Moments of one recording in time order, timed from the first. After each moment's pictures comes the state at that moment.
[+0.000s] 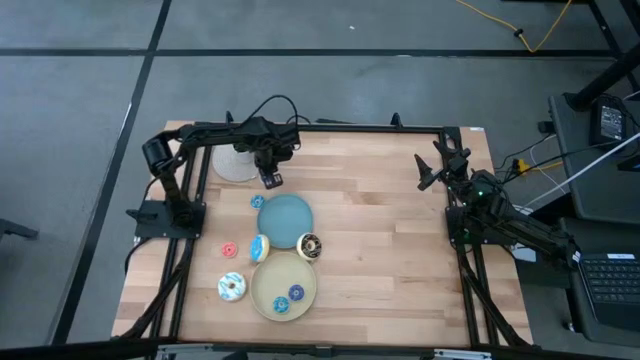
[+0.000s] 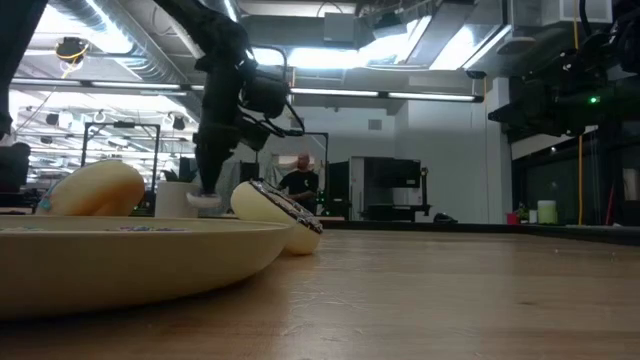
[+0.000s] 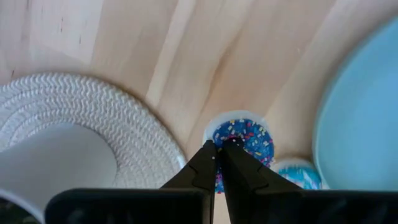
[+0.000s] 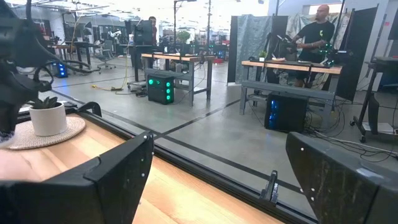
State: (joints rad) left arm 0.54 1.76 1.26 -1.07 -0.06 0.11; right arm -0.51 0.00 0.01 0.08 0.41 -0.06
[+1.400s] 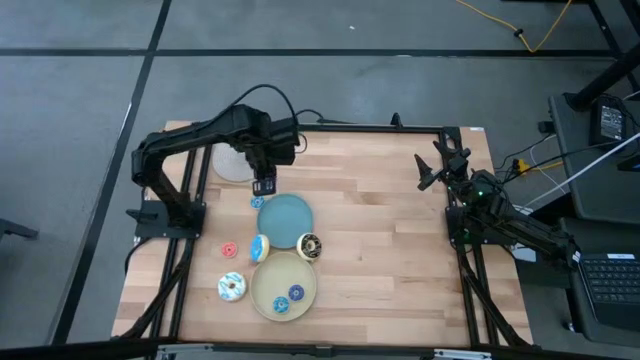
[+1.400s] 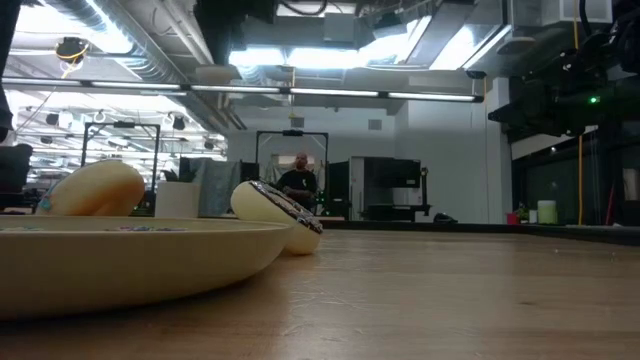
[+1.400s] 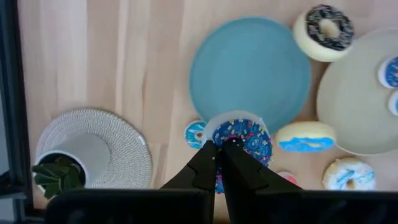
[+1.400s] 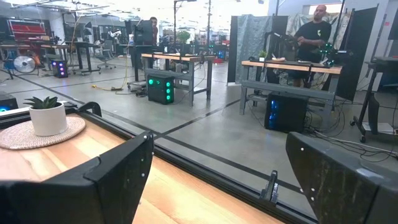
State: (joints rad) left arm 0.27 1.64 1.79 -1.57 0.02 0.11; right arm -0.51 0.00 0.01 0.08 0.41 -0.06
